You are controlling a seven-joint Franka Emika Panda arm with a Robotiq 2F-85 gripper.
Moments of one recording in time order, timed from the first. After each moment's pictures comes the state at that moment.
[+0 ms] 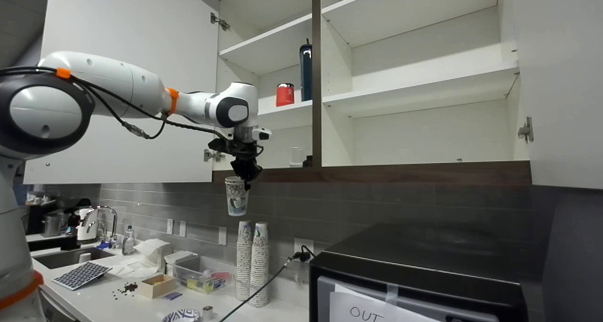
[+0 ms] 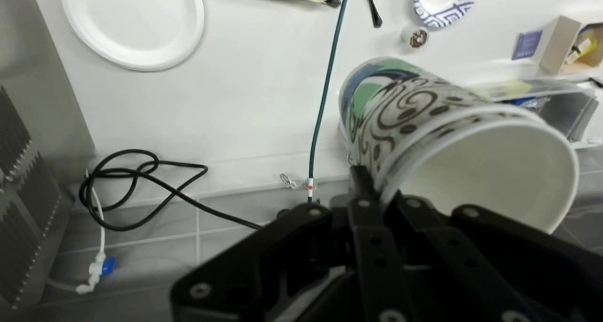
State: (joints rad) arm -0.07 -0.28 0.14 -1.76 0.25 1.83 0.01
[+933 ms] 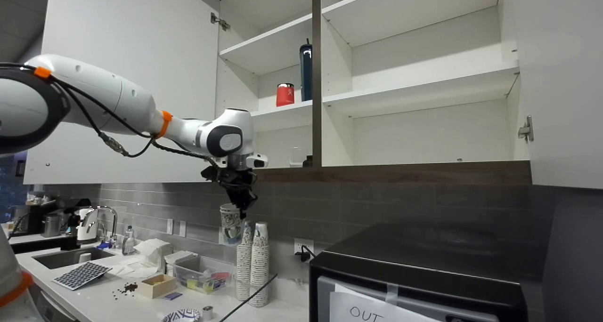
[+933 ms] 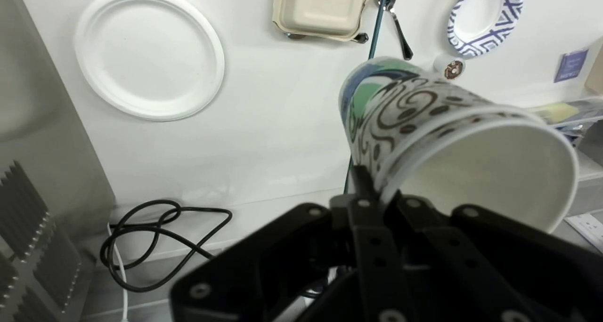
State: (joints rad) arm -0.01 -0.39 0.10 -2.08 0.23 2.02 0.04
